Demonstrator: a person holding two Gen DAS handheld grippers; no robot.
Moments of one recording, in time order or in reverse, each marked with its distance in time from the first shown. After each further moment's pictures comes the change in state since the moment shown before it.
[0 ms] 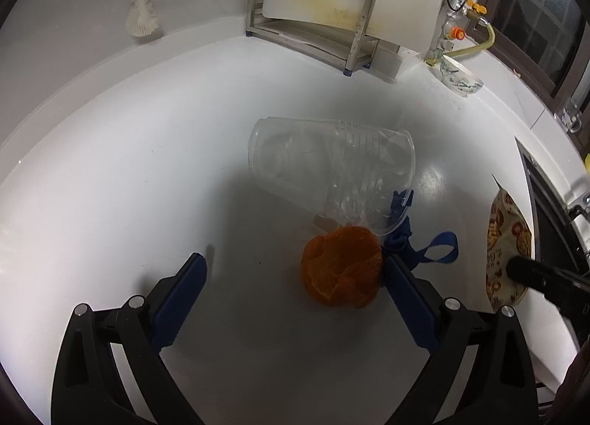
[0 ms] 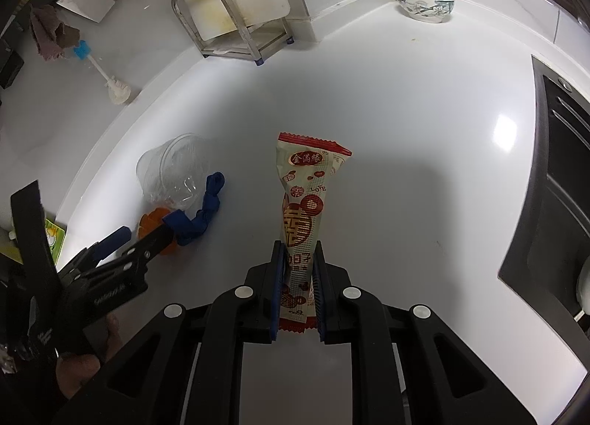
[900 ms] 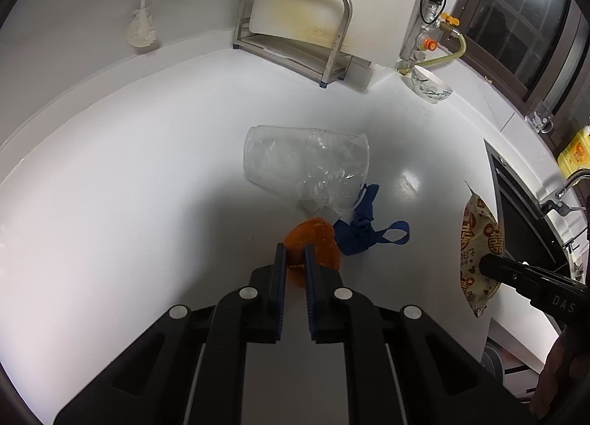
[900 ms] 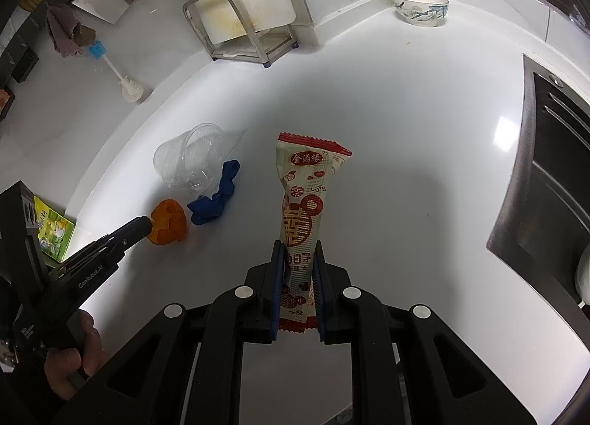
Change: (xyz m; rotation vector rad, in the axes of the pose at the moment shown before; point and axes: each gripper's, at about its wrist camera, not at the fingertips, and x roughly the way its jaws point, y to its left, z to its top) left arm -0.043 0.001 -0.013 0.025 -0.026 -0.095; right arm -0.024 0.002 -0.018 -0.005 -0.022 0.015
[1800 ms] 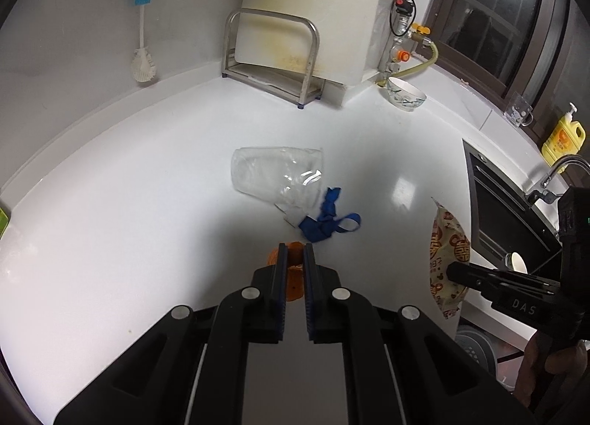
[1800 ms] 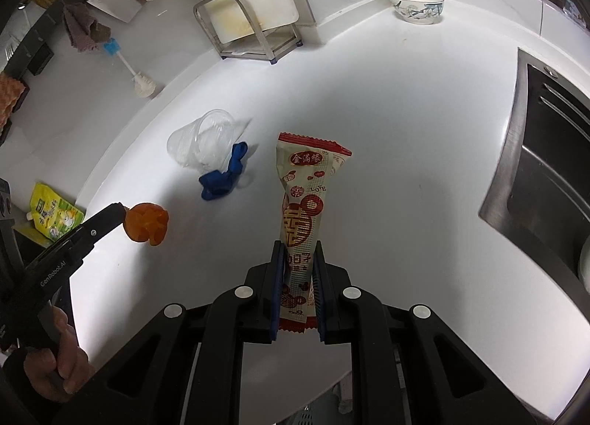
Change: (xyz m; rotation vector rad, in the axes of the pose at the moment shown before) left arm -0.055 -0.026 -0.012 0.062 -0.061 0.002; right arm -0.019 -0.007 -0.027 -0.011 -0.011 0.039
